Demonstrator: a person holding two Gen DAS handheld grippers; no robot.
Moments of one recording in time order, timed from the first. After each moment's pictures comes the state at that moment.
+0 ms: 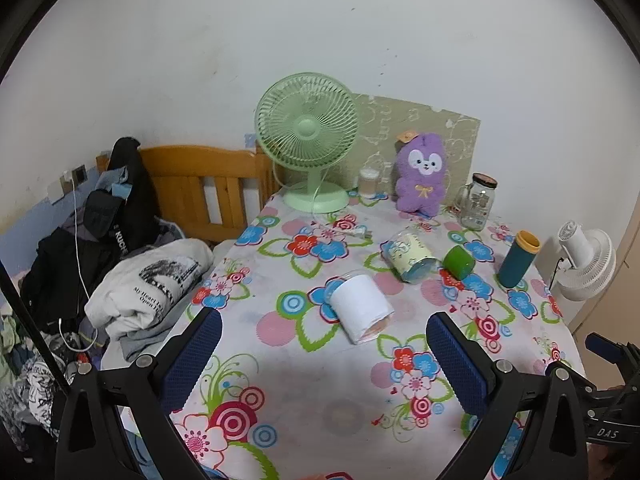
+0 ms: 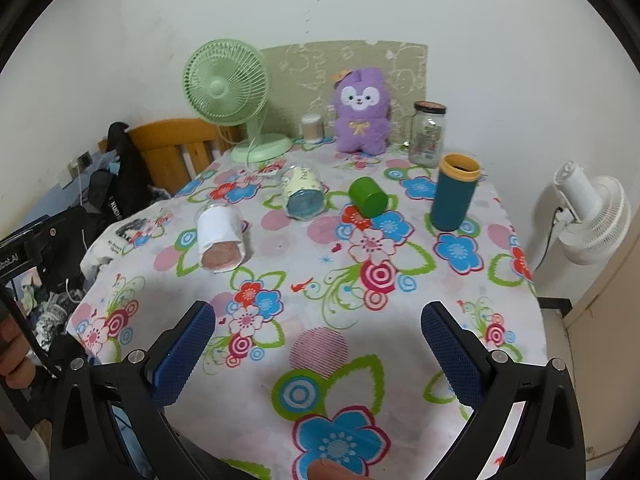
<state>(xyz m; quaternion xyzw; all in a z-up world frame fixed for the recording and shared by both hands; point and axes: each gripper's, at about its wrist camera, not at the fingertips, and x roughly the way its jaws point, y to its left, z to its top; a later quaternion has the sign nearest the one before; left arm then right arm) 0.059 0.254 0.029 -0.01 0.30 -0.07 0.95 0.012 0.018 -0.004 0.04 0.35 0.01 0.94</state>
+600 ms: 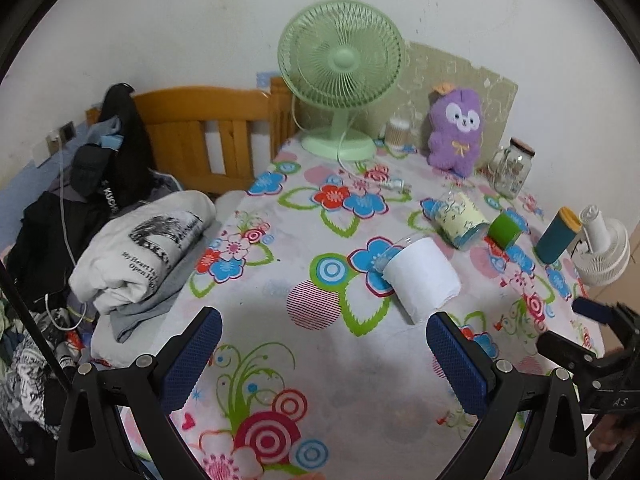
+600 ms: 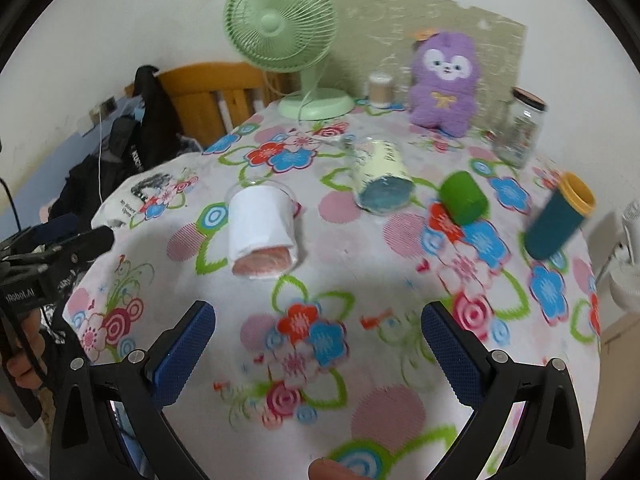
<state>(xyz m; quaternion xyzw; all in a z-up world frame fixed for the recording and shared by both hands) 0.134 0.304 -0.025 -0.02 0.39 -0.08 0.92 0.126 0.083 -0.036 -0.01 0.42 0.09 0.90</state>
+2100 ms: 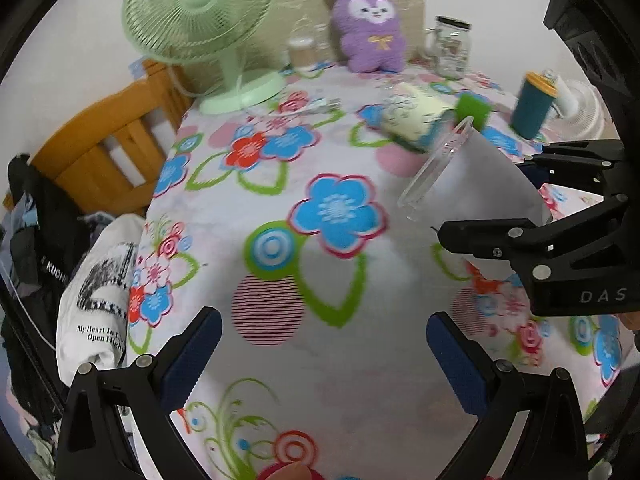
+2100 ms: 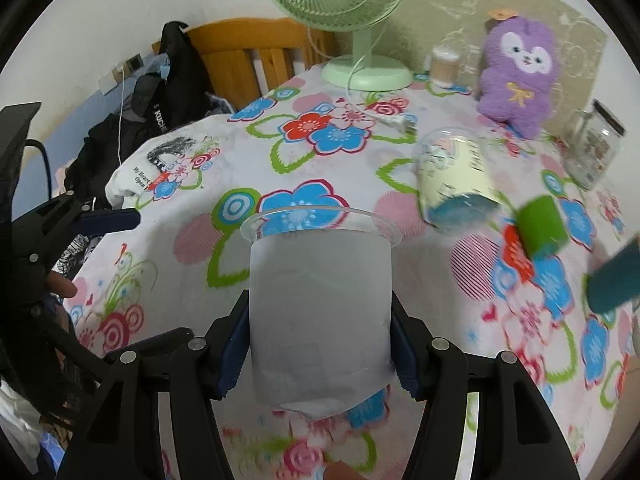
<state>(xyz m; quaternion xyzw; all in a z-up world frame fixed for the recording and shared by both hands) 0.182 0.247 -0.073 0.16 0.45 -0.21 0.85 0.183 0.112 -0.057 -0.03 0.48 0.15 0.87</state>
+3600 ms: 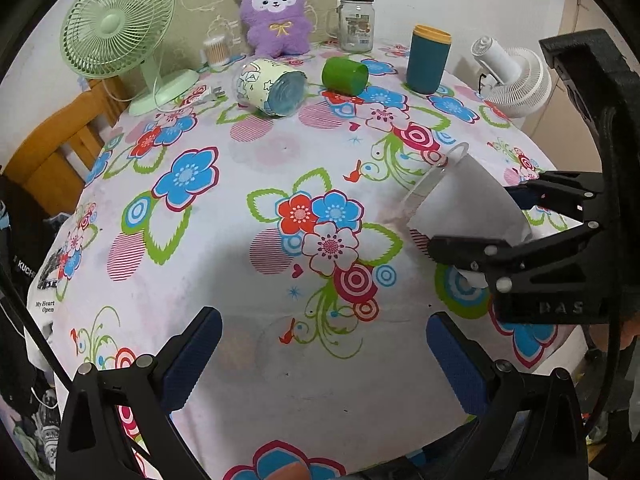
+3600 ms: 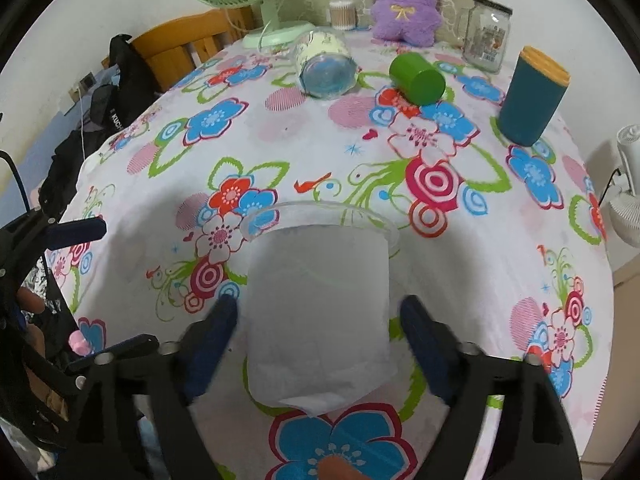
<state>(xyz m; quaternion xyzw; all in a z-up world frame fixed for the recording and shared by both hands) 0.078 0.160 -0.089 0.16 0.47 -0.25 0.83 0.071 0.021 -0.098 0.02 0.50 0.07 0.86</state>
